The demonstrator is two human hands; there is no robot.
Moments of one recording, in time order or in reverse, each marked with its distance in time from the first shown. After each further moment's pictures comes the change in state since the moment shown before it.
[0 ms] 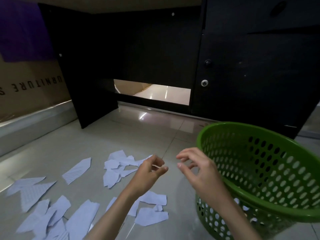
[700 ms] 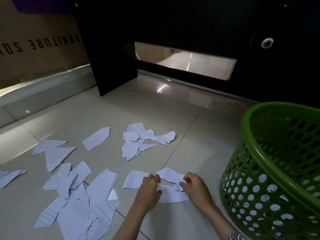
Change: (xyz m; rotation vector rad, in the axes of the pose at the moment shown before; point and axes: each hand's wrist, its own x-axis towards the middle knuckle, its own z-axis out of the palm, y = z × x) left_hand -0.023 -0.183 0.021 0.575 -0.046 -0.274; right_hand -0.047 0.148 0.163 -0.177 -0.395 0.587
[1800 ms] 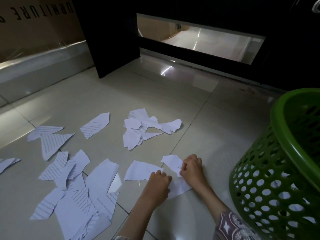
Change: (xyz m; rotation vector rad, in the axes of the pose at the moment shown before) left_hand 0.019 -0.001 0.020 0.404 -0.163 0.190; right_hand 0.051 -0.015 0.029 -0.212 -0.070 -0.034
